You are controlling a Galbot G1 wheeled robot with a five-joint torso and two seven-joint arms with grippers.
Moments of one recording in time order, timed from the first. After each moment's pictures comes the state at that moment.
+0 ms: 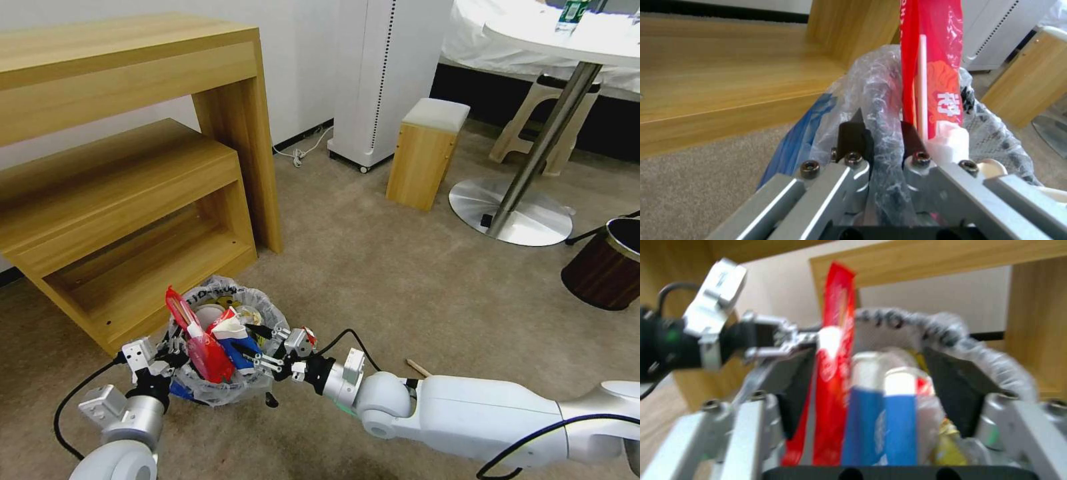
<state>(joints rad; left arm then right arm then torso) 1.64 -1.40 -0.72 -2.16 -0.60 0.22 -0.09 -0.36 0.93 -1.05 1.74 0.89 0.47 0.10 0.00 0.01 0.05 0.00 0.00</state>
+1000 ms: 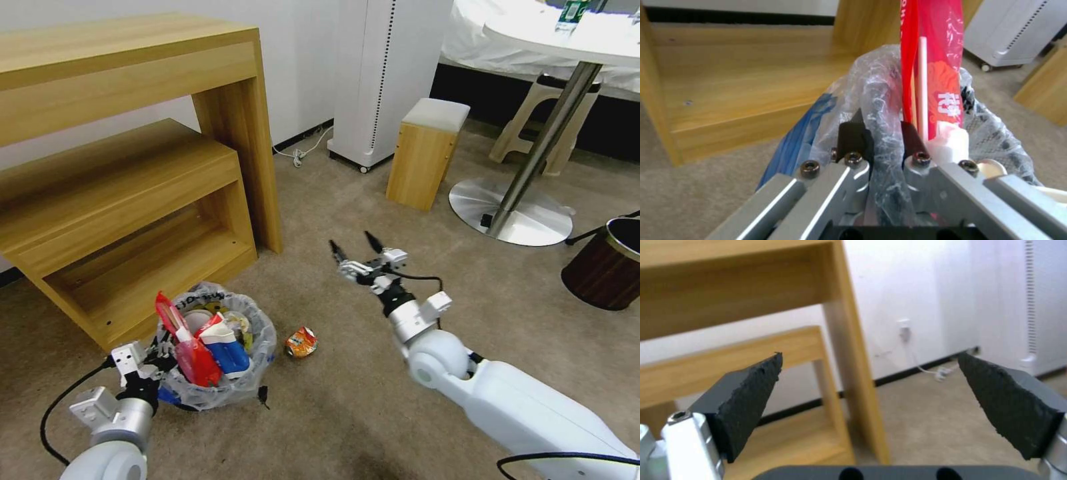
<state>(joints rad) 1.64 -1.37 -0.78 -2.11 -0.59 0.22 -0.09 -0.73 0.82 -0.33 1.77 0.88 0.41 0.21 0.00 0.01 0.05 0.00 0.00</state>
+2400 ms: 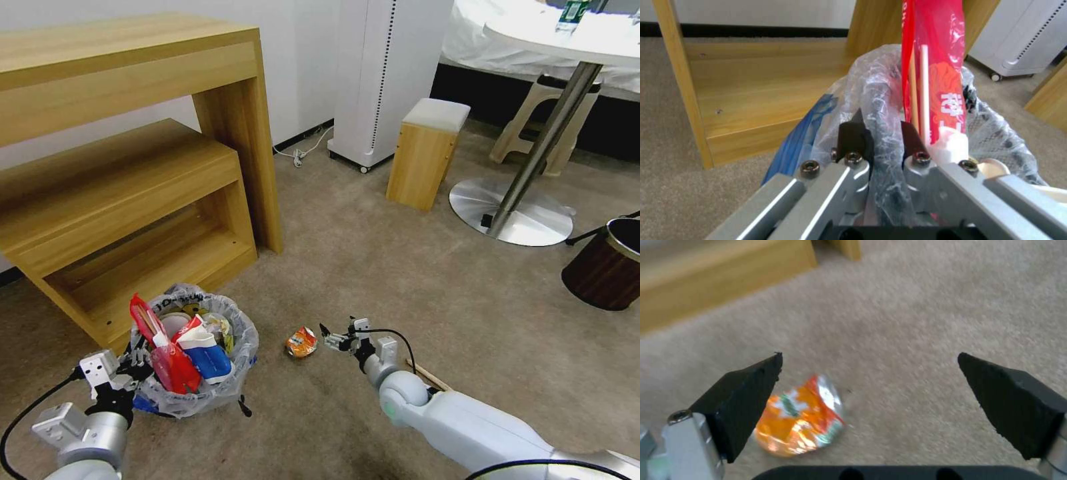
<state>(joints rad) 1.72 -1.40 -0.85 -2.18 -0.58 0.20 -0.08 -0.63 1.05 -0.67 1.30 0.95 0.18 0.31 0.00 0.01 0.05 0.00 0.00</state>
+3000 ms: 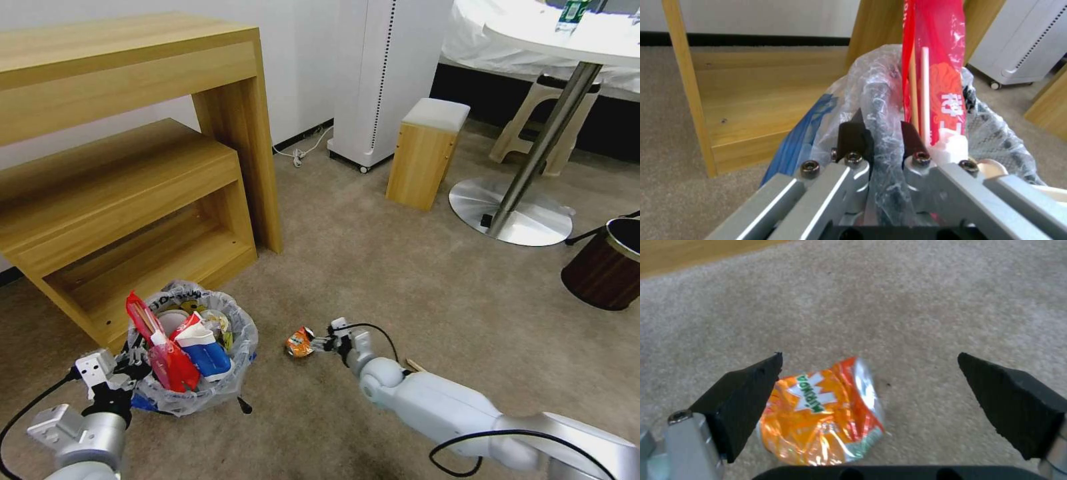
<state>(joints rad) 1.73 -1.41 -0.87 -2.21 -0.60 0.20 -0.08 -0.51 1.22 -0.78 1.02 0.94 0.15 0.17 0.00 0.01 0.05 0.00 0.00</state>
